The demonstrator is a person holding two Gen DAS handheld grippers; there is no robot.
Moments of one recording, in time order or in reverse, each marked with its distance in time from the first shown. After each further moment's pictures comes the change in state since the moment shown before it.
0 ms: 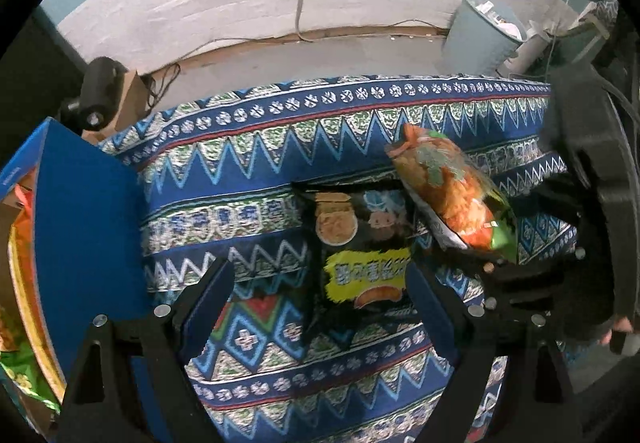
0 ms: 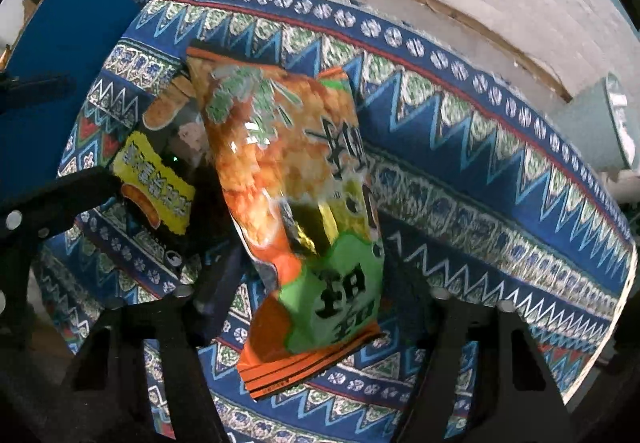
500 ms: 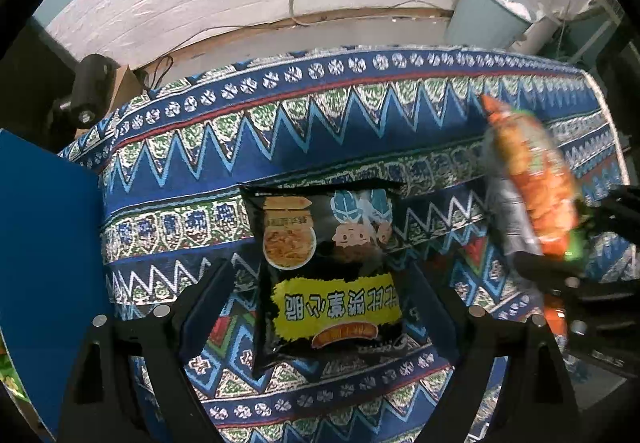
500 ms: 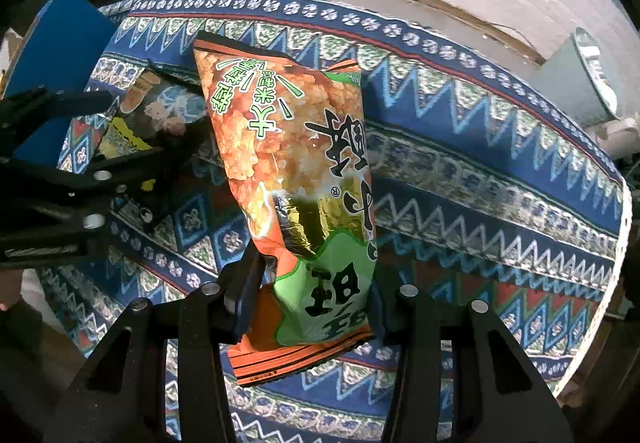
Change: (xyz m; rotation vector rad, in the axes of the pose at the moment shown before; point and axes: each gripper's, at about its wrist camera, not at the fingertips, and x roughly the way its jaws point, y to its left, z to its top) left arm 0.042 -0.029 0.006 0.026 0.043 0.056; right arm -0.021 -0.034 -0.037 0.106 -0.033 -0.018
